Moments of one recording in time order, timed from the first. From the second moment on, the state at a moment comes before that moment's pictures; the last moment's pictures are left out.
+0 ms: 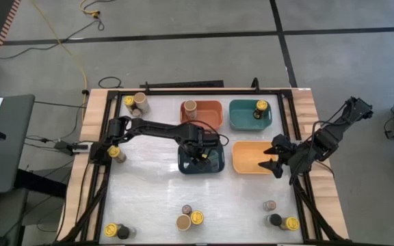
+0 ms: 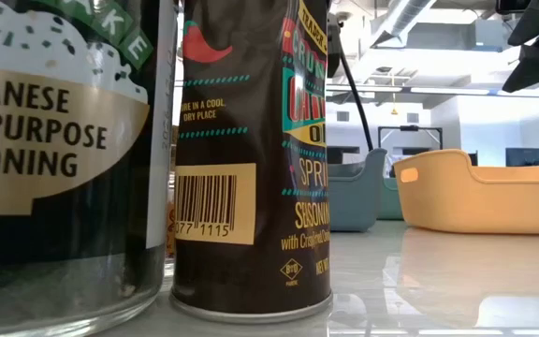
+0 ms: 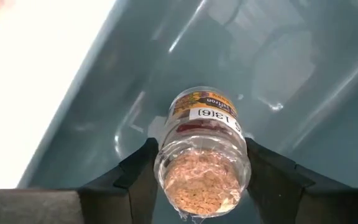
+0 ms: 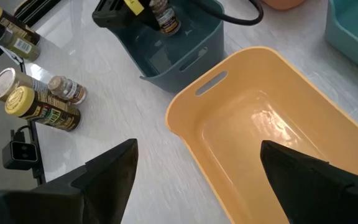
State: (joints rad) left arm 0.01 2.15 1.80 -1.09 0.02 -0.66; right arm 0.66 0.75 0.76 -0.92 0.54 1.15
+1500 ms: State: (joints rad) left arm -0.24 1.65 1.49 -0.79 -0.17 -0.36; right arm 0.51 1.14 0.99 -0.50 0.49 0.72
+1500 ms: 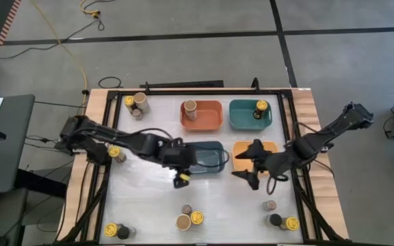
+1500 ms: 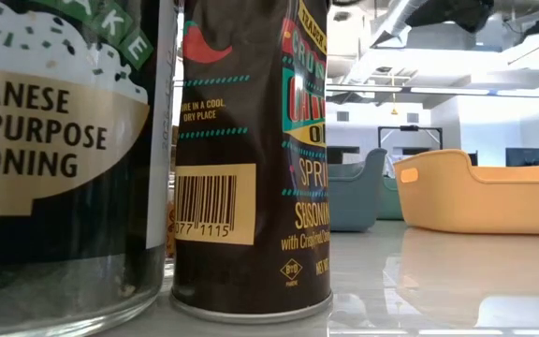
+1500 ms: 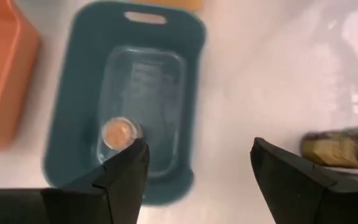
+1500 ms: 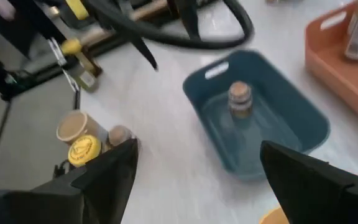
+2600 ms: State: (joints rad) left arm -0.60 1.20 0.93 -0.32 -0.30 -0.63; right arm 0.87 1.73 1.51 -1.35 -0.02 1.58
